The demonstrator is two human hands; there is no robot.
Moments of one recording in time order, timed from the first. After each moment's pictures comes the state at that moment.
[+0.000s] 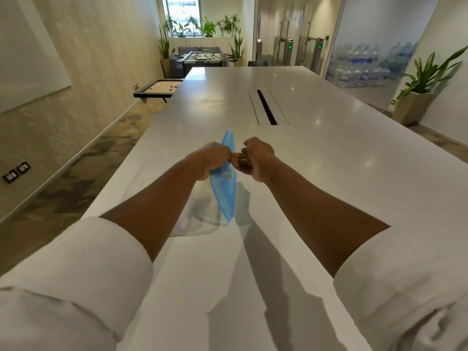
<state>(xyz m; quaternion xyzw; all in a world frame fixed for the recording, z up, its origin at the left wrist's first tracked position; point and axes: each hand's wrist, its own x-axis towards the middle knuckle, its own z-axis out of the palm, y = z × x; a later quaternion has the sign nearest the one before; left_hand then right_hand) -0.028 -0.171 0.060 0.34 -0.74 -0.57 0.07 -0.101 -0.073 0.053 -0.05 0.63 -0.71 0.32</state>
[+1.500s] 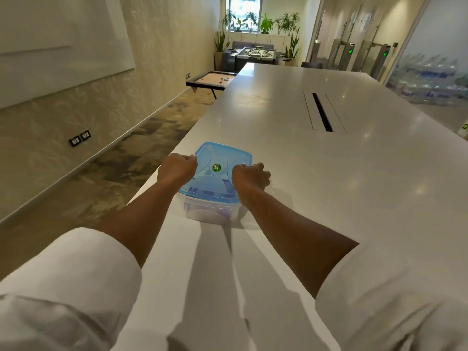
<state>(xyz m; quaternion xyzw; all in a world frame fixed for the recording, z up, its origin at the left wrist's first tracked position) 0.117 -0.293 -0.011 0.53 -0.75 -0.30 0.26 0.009 -0.176 -0.005 -0.11 0.85 -0.49 0.16</state>
